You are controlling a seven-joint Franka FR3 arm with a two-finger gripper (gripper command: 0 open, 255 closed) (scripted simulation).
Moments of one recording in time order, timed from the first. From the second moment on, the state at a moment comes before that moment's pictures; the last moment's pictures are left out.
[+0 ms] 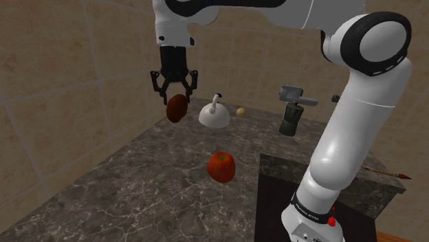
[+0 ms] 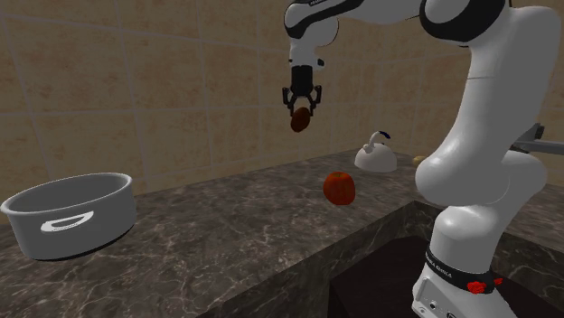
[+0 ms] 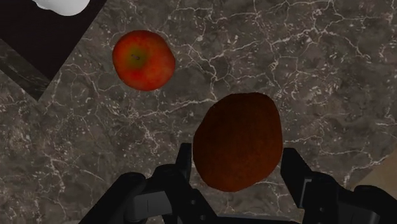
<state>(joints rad) -0.04 -0.02 0.46 -1.66 0.11 1.51 0.93</state>
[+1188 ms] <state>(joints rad) -0.24 -0.17 0.19 -1.82 0.06 1.49 0.46</state>
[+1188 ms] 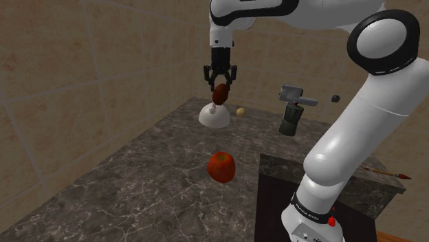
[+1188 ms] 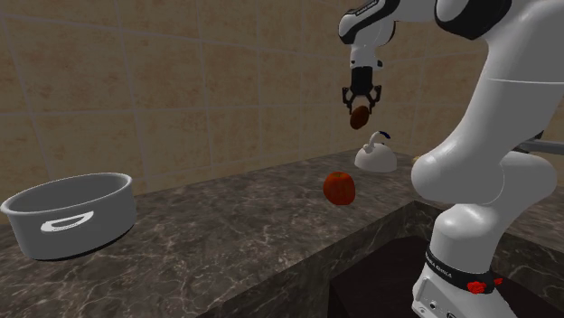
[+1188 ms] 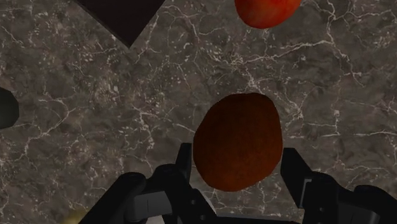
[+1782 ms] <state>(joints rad) -0.34 -0.14 0.07 -1.80 0.00 1.49 0.25</state>
